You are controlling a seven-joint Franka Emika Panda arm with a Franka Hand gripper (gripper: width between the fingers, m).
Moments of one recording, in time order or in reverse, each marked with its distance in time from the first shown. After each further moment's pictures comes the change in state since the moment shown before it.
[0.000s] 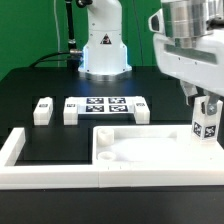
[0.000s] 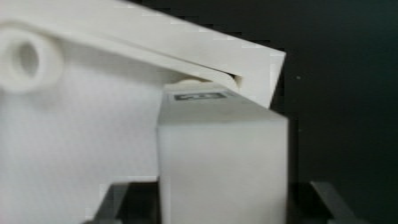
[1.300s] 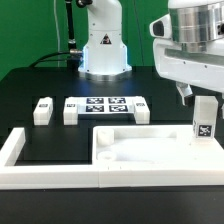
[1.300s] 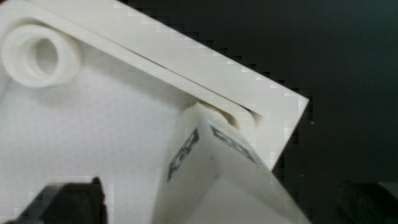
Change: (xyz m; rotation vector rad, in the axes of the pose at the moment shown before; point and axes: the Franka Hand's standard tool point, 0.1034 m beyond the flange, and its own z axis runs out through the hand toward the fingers) arm -0.011 0.011 0.010 -0.043 0.026 -0.490
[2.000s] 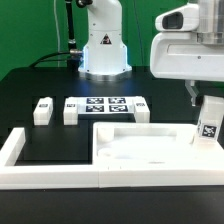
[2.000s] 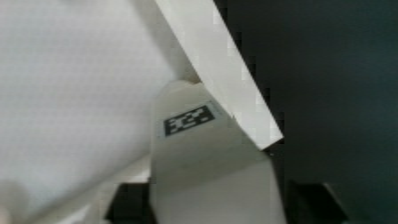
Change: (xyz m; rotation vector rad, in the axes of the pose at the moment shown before) arm -0.006 -0.013 -0.008 -0.049 0.067 -0.297
